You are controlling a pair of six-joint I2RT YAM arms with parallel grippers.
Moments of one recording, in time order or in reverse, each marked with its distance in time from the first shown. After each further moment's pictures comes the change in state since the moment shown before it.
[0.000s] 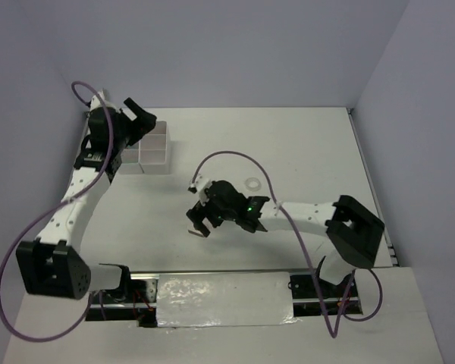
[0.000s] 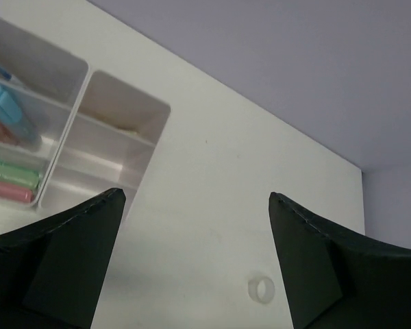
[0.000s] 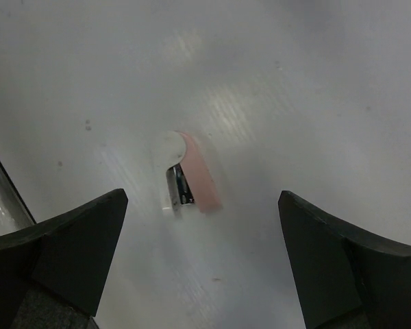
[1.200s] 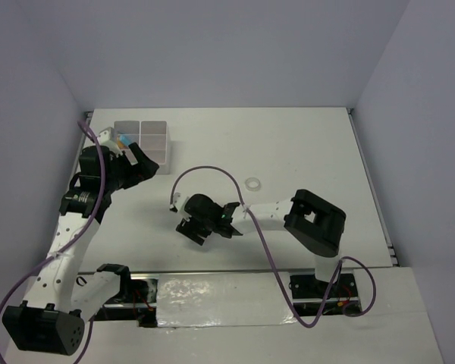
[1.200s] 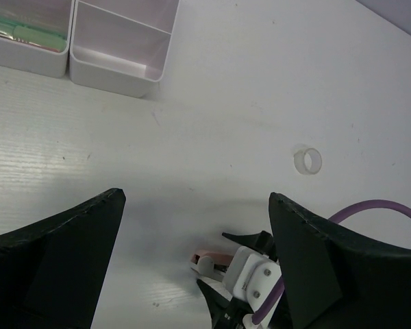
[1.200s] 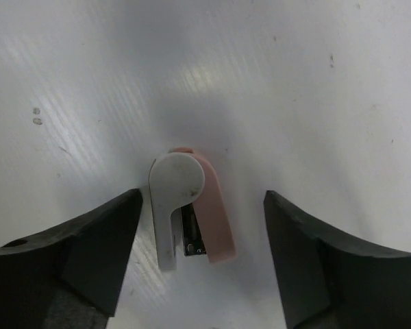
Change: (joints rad) left arm 0.000 -0.407 -0.270 -0.330 0.179 0.164; right arm 0.098 0.313 0.159 -0.068 0.078 -0.159
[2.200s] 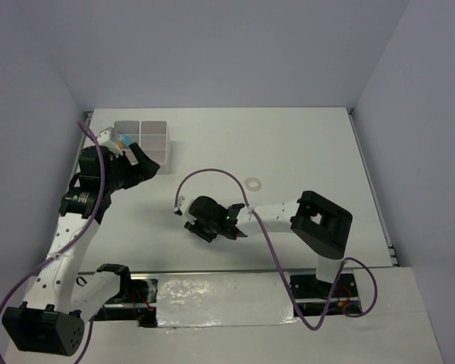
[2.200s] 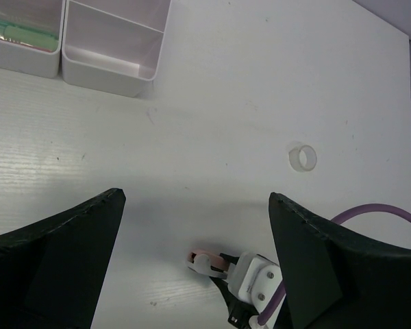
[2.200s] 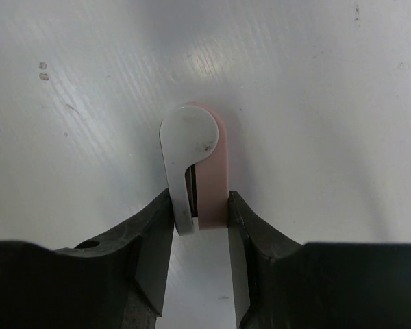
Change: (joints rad) left arm 0.000 -0.006 -0.001 0.003 0.019 0.000; right arm 0.000 -0.049 -0.047 -0.046 -0.026 0.016
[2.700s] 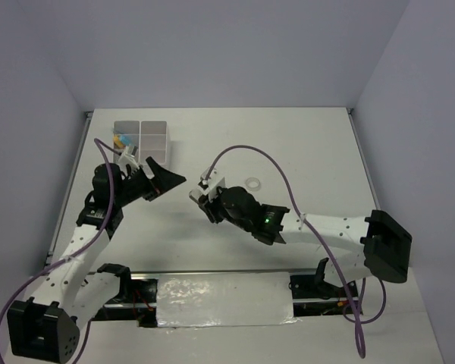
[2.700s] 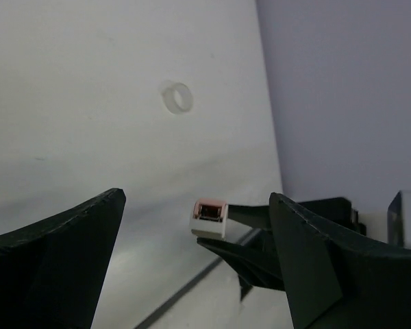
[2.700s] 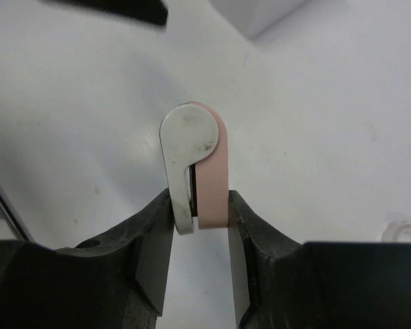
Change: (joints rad) left arm -0.034 -0.059 -0.286 0.390 0.404 -0.278; right arm -0.005 -0.426 -0.189 0.225 0.184 0.116
